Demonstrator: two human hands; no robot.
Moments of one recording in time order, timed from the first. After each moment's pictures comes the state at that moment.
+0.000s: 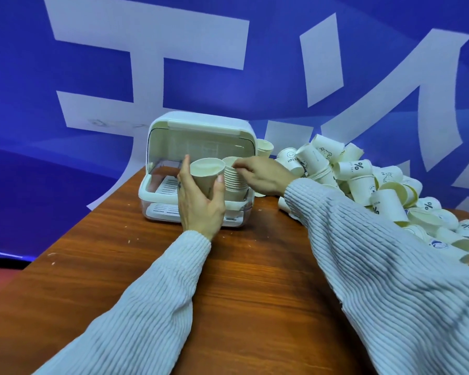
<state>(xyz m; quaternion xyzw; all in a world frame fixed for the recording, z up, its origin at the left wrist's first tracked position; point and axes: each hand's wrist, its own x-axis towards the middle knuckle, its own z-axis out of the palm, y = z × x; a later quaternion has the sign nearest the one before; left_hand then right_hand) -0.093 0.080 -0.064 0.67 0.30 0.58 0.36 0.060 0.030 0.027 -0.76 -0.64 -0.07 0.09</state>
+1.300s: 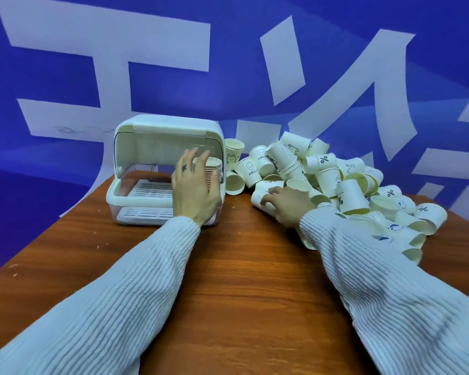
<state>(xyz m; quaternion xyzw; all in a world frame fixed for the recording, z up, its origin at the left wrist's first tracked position) -0.049 0.077 -0.043 0.82 0.26 0.49 0.16 0.149 -0.069 -0.038 -0.86 -0.50 -0.08 -0.11</state>
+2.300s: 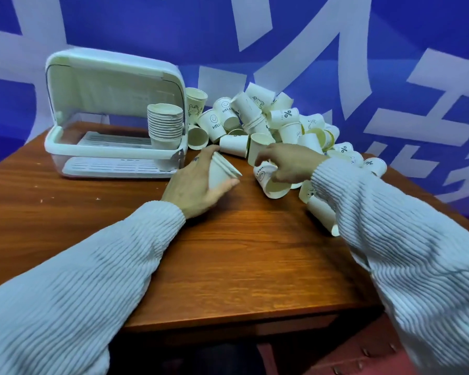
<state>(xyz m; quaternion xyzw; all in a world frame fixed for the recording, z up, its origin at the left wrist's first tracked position) -0.053 0.005 -0.090 0.91 0.12 0.33 0.21 0.128 -0.157 0.007 -0.86 -0.51 -0.02 -0.08</state>
